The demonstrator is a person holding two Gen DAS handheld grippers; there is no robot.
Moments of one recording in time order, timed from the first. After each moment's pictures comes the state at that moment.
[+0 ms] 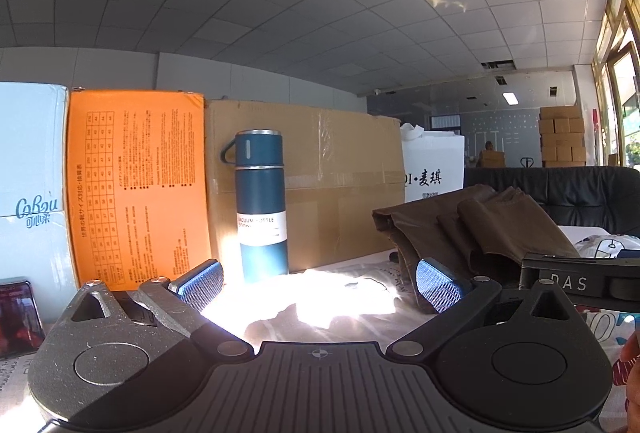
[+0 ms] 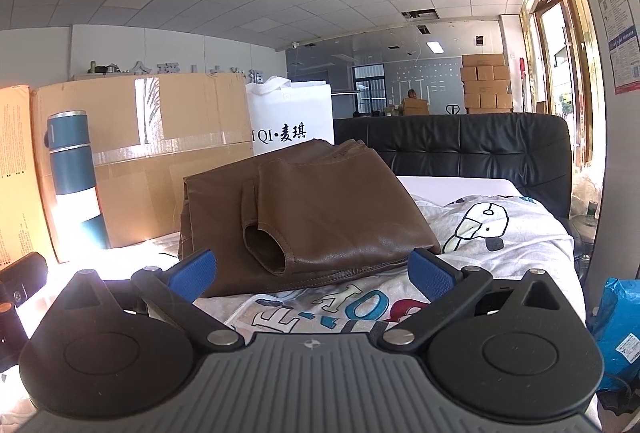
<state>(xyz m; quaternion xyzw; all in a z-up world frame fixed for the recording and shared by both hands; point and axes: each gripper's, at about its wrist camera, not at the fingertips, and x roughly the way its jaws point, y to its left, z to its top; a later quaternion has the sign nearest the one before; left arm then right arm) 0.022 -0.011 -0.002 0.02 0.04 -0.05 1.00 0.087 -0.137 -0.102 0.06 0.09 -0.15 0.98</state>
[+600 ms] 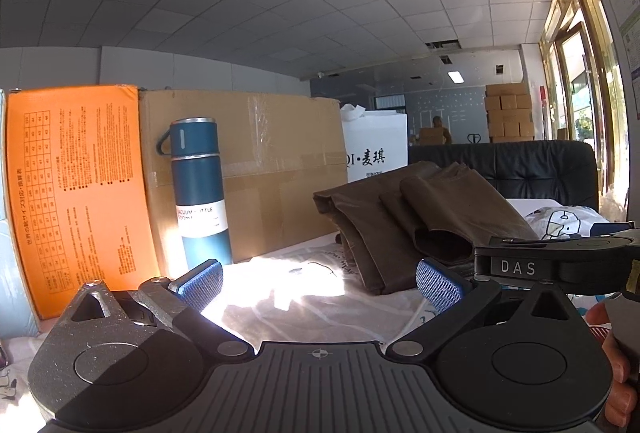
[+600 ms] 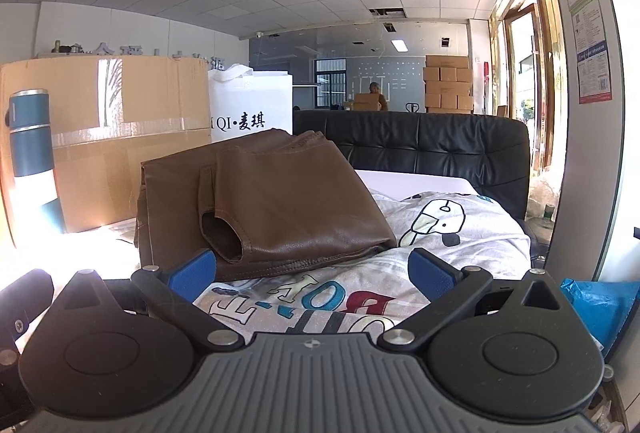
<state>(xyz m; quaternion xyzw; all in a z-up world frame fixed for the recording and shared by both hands) 0.030 -0.025 -0.005 0.05 0.07 -0.13 0.99 0.096 -0.138 -0.108 0.03 0.11 -0.22 0.97</state>
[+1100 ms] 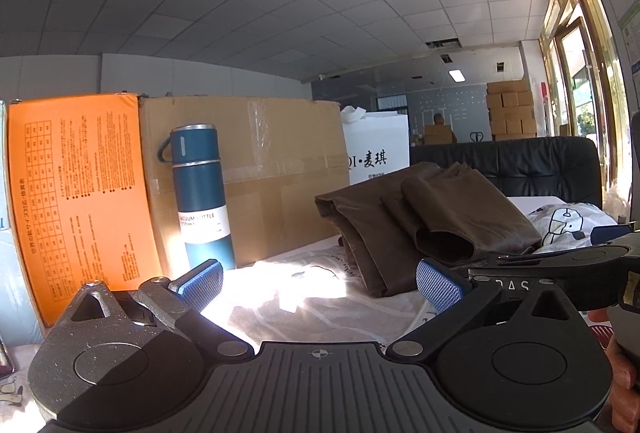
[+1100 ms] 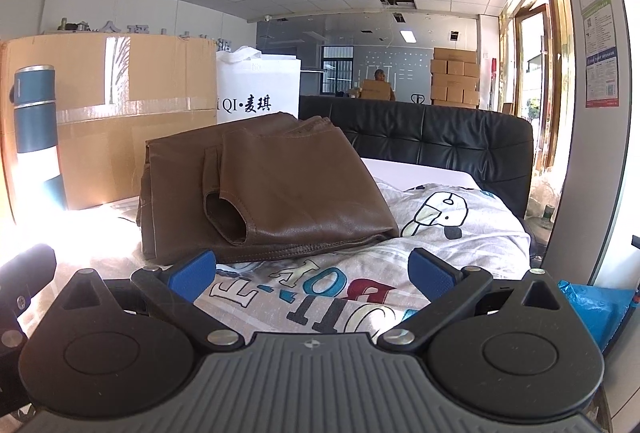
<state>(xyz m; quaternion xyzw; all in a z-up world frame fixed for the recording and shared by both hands) 0.026 -0.028 -0.001 0.06 0.06 -0.13 0.99 0.101 -0.135 -0.108 0.02 0.14 -0.21 0.97</state>
